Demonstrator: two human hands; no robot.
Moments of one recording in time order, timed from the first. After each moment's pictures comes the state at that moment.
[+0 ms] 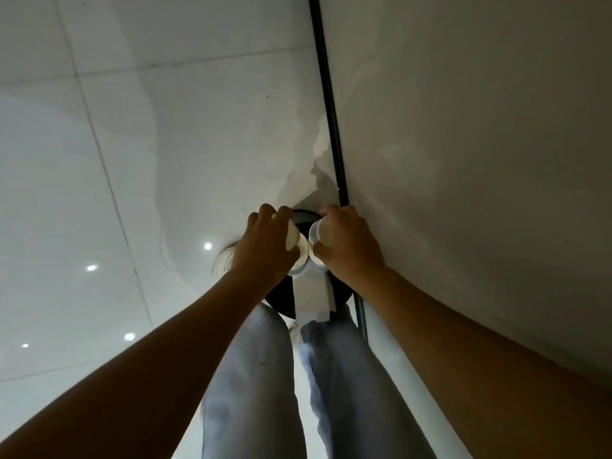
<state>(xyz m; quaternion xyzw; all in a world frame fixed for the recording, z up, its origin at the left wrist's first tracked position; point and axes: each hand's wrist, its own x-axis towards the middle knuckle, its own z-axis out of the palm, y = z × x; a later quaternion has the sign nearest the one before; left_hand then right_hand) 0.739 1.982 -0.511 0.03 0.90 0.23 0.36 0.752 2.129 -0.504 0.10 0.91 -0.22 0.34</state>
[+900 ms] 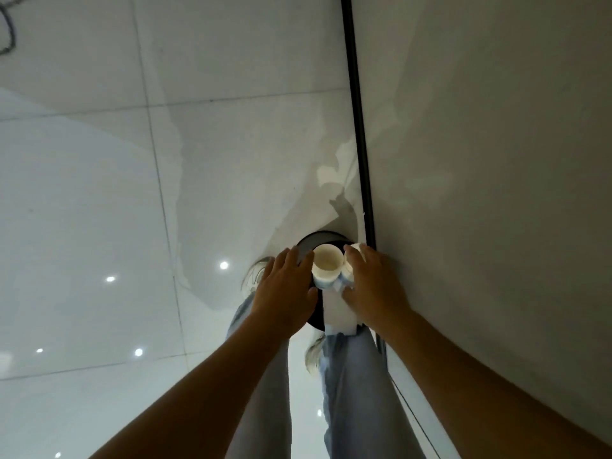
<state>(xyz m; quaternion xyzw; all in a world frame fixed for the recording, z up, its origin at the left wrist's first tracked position) 0.774 1.936 -0.463 0.08 0.91 0.20 0.36 0.782 2.099 -0.467 0.04 0.91 -0.16 0.39</state>
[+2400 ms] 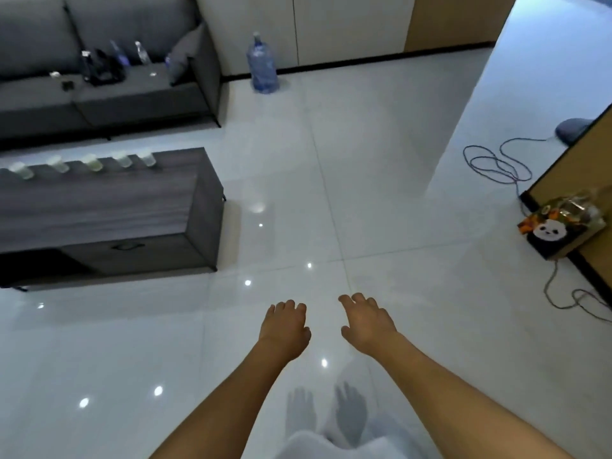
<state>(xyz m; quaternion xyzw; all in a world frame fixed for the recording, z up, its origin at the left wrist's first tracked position) 1.396 1.415 -0.055 -0.60 0.76 0.19 0.16 1.222 1.420 -0.049 -0.70 0.65 0.10 0.27</state>
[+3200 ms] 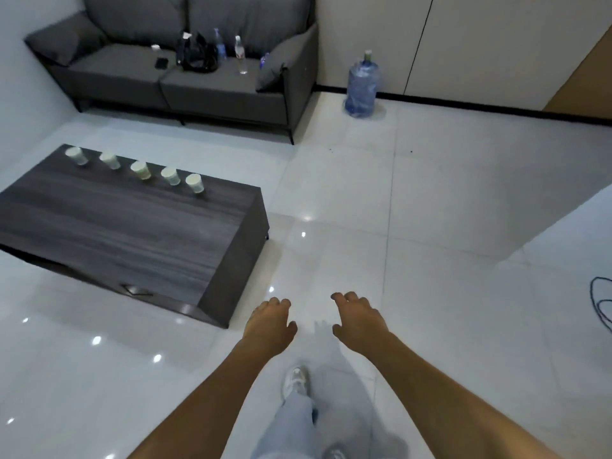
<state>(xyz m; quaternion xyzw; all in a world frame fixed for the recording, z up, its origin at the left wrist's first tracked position) 1.511 0.919 -0.060 -0.76 0.59 0.26 0.05 1.334 0.858 -0.053 -0.81 0.52 0.14 0.25</state>
